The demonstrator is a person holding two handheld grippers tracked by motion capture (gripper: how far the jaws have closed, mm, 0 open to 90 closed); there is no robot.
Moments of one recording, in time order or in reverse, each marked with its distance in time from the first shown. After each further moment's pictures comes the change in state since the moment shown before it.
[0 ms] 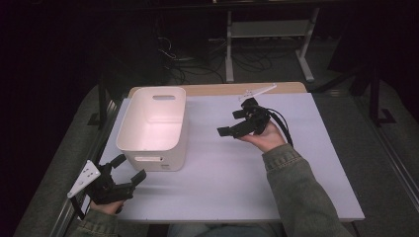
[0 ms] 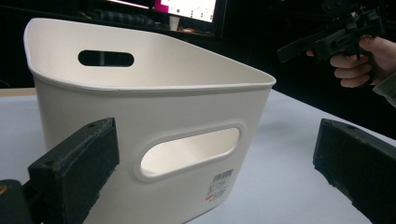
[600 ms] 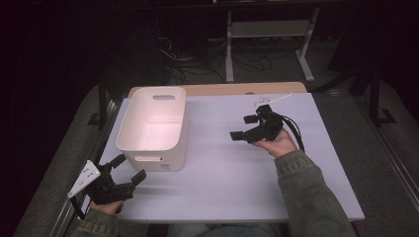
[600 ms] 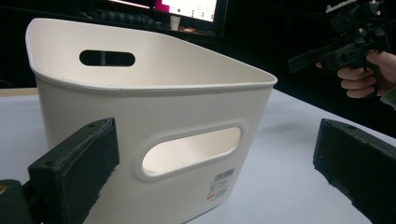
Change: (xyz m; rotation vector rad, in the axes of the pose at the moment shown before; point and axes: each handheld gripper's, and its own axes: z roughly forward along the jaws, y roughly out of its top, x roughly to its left) left arm 0.000 0.000 0.000 0.005 0.007 0.005; right arm -0.019 -0.033 -0.018 -0.049 0.016 0.027
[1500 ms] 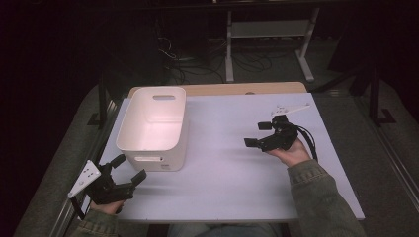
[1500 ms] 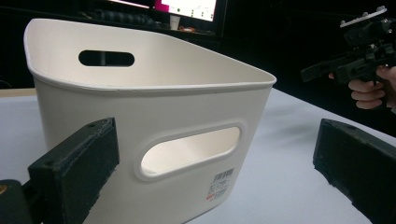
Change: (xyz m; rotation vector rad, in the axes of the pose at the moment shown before) left arm 0.000 0.000 0.000 0.004 -0.002 0.006; right arm -0.010 -0.037 -0.026 -0.047 -0.047 0.023
